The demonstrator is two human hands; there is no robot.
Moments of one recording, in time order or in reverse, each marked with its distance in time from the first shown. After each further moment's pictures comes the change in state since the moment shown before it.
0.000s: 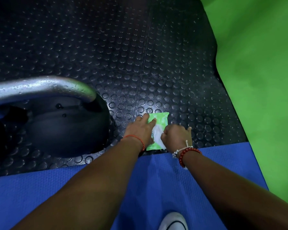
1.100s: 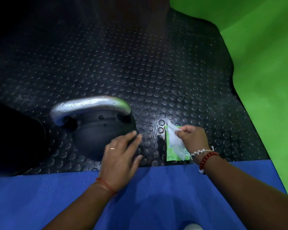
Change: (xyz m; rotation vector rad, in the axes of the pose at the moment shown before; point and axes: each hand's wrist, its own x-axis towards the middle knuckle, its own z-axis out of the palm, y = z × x) left_hand -0.149 -0.064 -0.033 -0.142 0.629 -0.022; right_hand -0.013 -0.029 -0.044 0.941 0.045 0.071
